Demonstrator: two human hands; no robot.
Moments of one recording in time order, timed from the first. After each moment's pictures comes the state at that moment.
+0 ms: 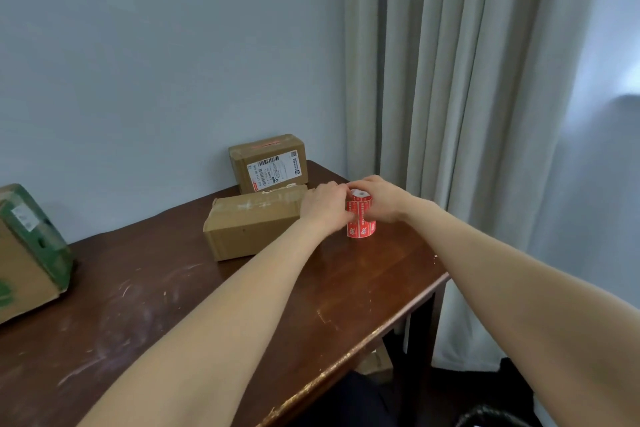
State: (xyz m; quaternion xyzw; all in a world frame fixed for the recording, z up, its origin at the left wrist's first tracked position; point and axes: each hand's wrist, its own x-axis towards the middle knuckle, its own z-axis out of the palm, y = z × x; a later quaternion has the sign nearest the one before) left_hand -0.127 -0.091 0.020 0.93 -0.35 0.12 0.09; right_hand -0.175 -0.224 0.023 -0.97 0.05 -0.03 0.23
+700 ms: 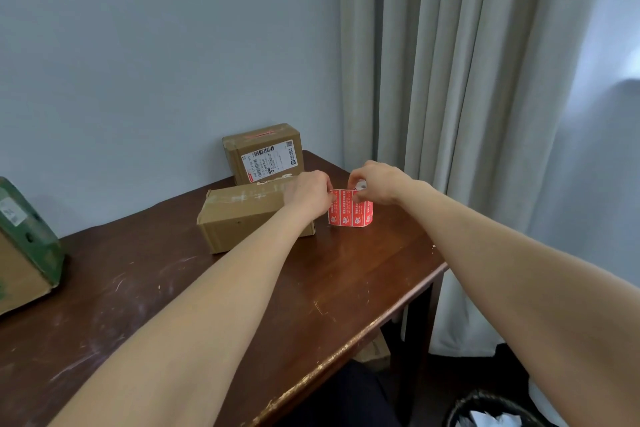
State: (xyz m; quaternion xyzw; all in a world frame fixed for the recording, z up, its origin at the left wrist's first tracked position) left_hand -0.113 -0.084 0.022 0.95 -0.27 0.09 0.12; right_hand -0.167 -0.223 0.033 -0.99 0.07 -0.03 0.11
